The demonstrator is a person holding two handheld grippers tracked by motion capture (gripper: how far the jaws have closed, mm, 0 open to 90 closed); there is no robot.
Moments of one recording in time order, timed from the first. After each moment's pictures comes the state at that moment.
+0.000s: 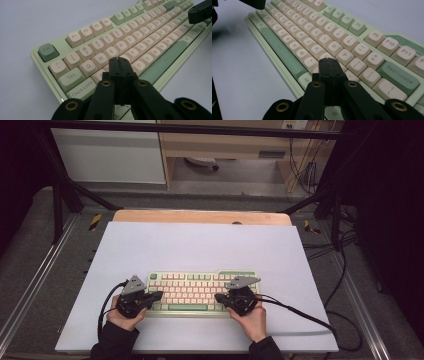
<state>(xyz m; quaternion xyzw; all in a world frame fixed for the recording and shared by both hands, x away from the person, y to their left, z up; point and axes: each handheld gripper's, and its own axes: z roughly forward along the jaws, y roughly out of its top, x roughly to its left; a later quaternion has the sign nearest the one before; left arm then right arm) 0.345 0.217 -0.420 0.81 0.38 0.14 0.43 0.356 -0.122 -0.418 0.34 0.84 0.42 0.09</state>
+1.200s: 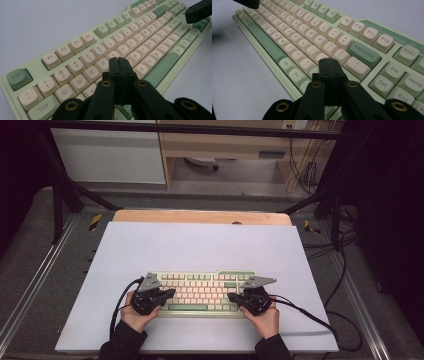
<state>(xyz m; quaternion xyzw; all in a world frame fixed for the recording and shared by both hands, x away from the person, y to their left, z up) 0.354 0.178 -0.414 0.82 0.36 0.14 0.42 0.355 -0.157 -0.421 0.37 0.83 0.42 0.10</state>
